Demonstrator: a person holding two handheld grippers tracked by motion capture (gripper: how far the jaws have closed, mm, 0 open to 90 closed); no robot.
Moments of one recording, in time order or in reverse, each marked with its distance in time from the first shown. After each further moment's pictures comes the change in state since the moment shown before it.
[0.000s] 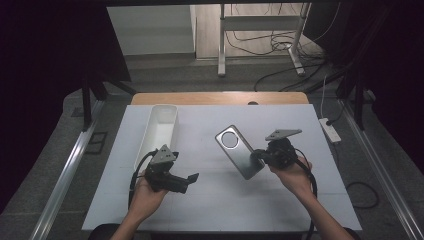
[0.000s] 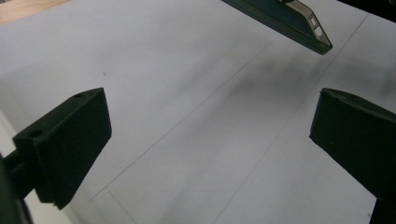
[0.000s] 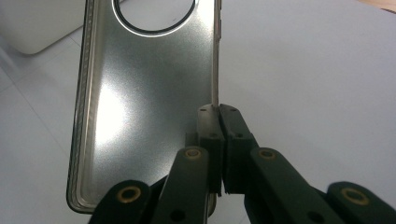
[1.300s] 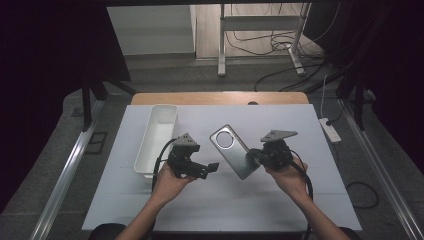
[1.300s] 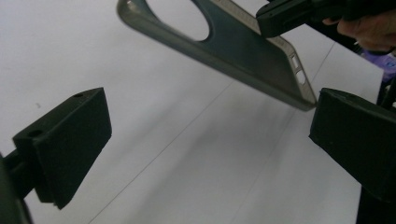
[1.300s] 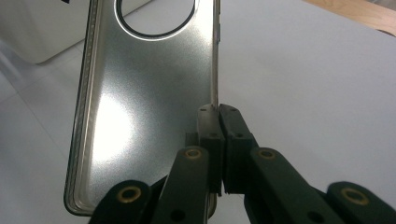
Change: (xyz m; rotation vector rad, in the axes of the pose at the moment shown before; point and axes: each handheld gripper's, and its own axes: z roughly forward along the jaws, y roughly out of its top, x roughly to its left) left arm 0.000 0.038 0.052 0.019 -0.150 -0.093; right arm 0.016 0.006 0.001 -0.040 -0.020 -0.030
